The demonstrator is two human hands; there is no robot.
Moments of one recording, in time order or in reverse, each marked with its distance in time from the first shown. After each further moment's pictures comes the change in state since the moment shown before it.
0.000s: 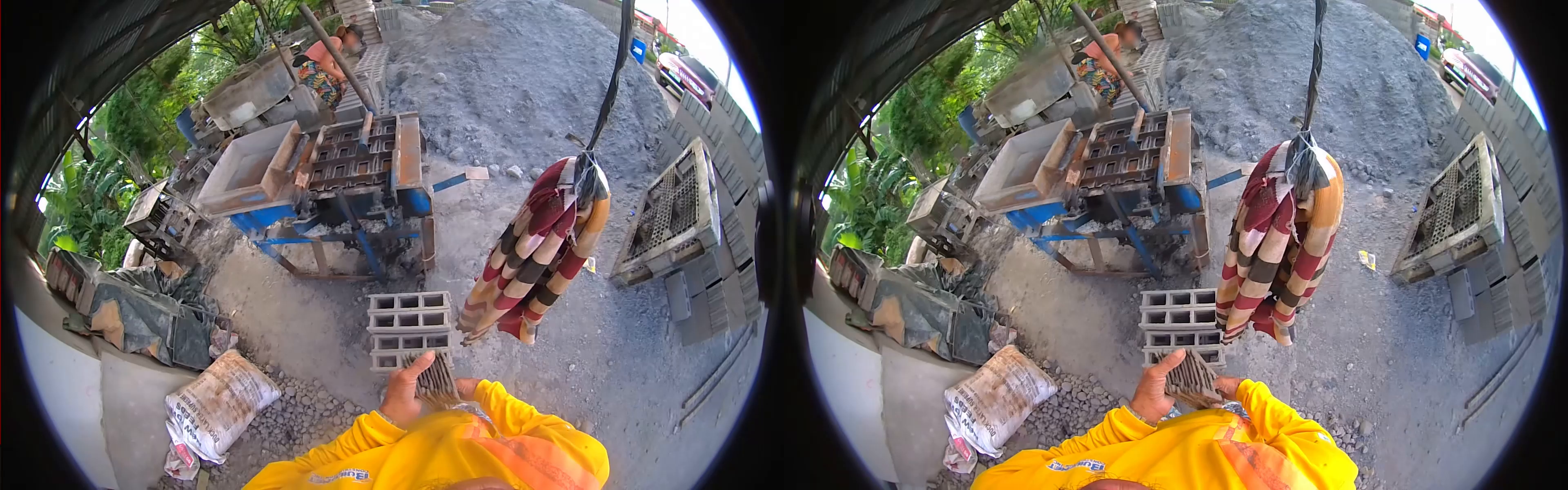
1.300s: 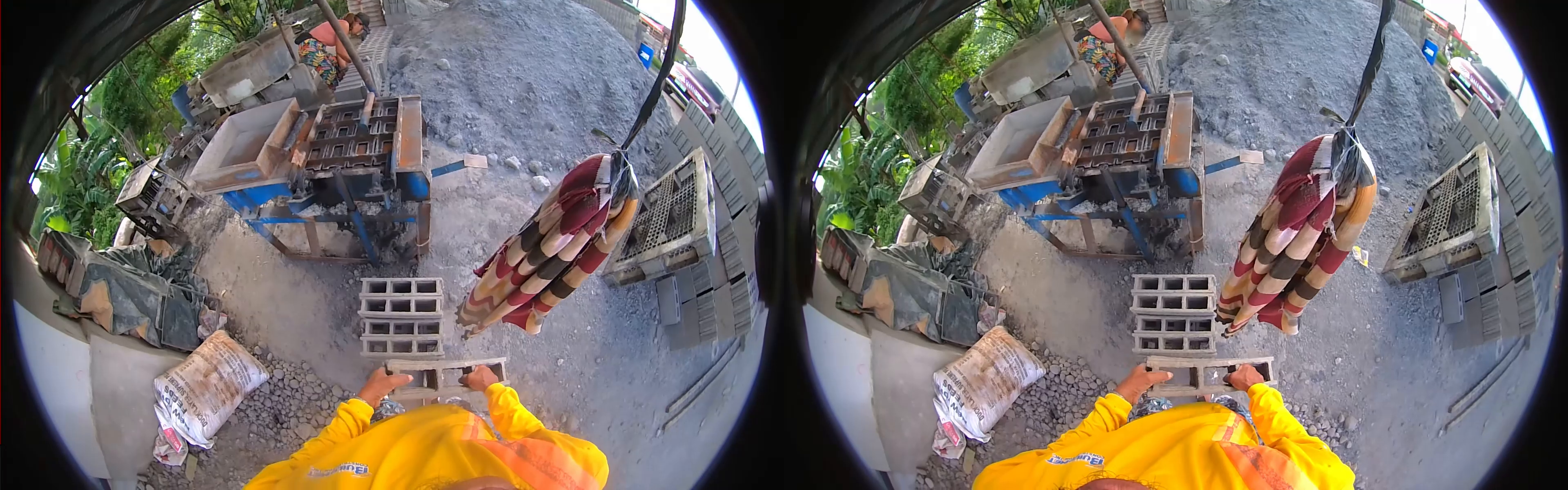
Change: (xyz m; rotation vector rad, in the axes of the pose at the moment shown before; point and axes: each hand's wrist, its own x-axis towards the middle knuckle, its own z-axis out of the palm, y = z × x) left_hand 0.035 -0.031 -0.131 0.756 0.103 -0.027; right_hand -0.088 -0.050 0.063 -1.031 1.049 0.297
